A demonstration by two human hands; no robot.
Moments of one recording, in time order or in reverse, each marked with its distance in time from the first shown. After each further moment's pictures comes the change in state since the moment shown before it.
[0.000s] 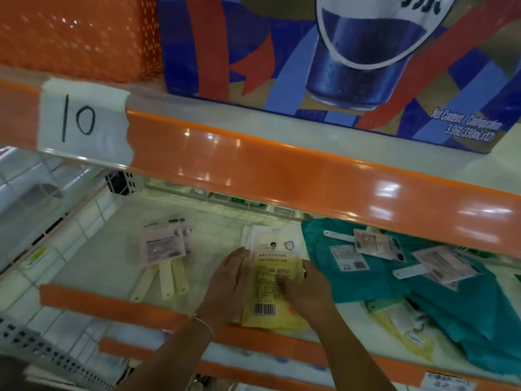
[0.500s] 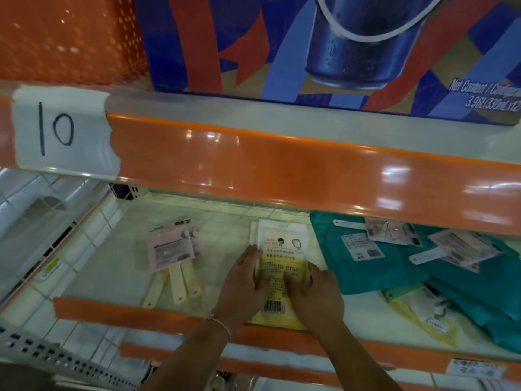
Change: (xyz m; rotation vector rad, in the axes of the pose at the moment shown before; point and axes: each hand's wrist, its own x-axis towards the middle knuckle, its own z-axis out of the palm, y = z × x) left_hand 0.005 -0.007 0.007 0.171 -0.073 0.070; right_hand -0.004 0.032 0.029 -0.373 0.182 -0.080
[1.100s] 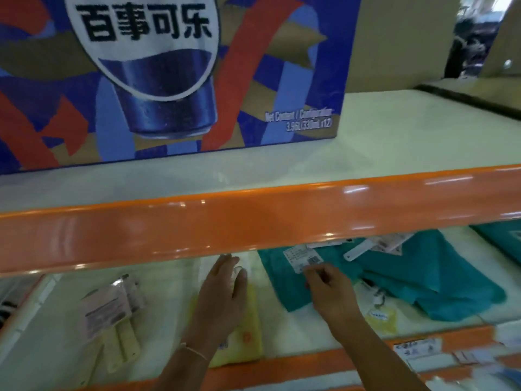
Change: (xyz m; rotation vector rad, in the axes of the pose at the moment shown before) left_hand 0.029 0.096 0.019 0.098 -0.014 0.075; right_hand 0.021 0.075 -0.106 0.713 0.115 0.187
